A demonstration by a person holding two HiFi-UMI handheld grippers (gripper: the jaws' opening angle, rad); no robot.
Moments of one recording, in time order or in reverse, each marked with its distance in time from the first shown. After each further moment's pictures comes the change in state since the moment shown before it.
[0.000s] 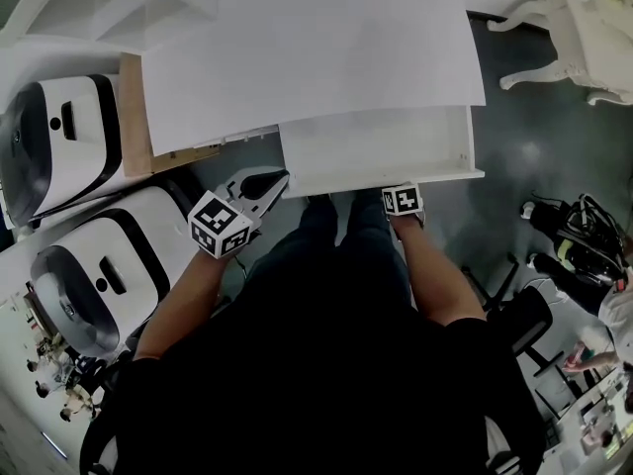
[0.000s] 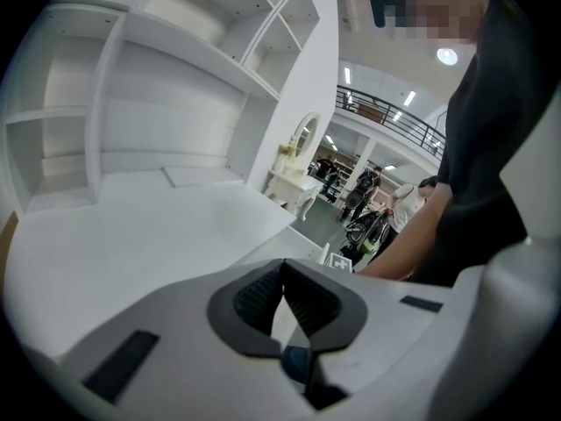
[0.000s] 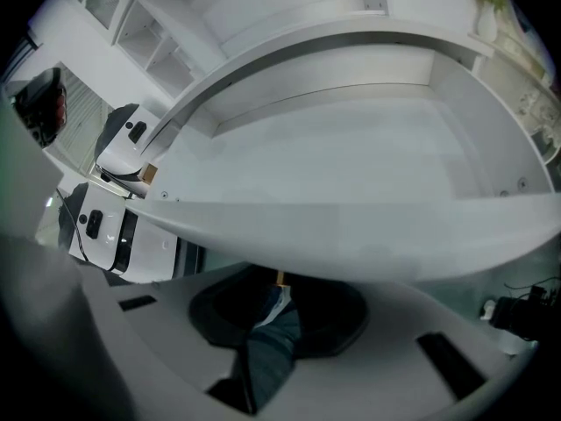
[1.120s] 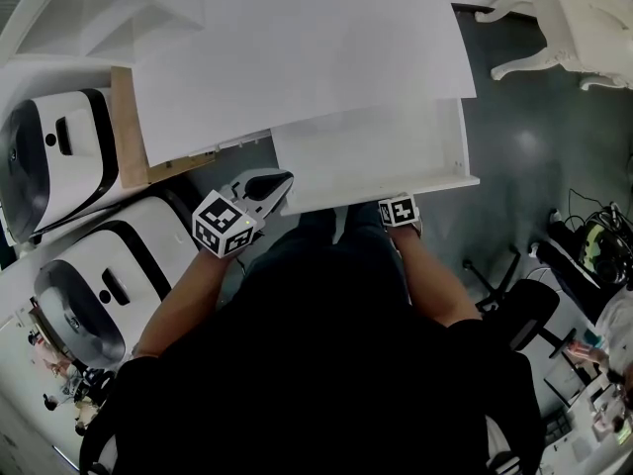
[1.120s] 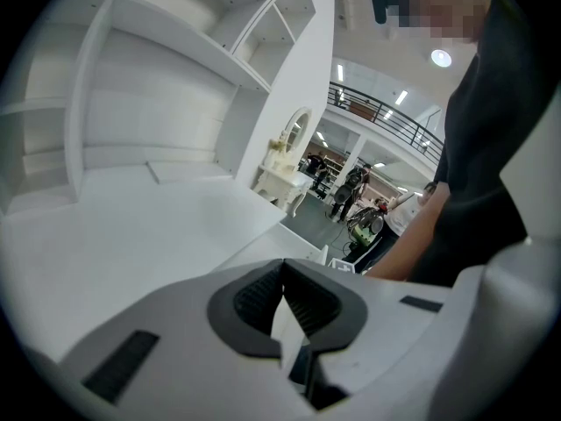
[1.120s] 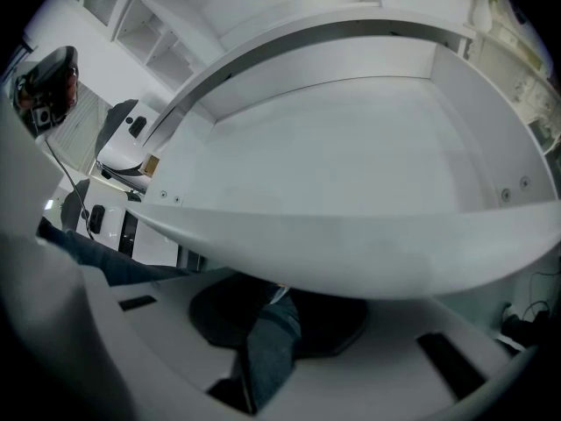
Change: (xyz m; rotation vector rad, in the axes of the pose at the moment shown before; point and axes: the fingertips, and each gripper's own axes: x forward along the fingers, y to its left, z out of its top) left arm 0.019 -0.011 0.000 0.015 0.031 -0.074; right arm -0.004 0.008 -0.044 0.020 0.040 0.007
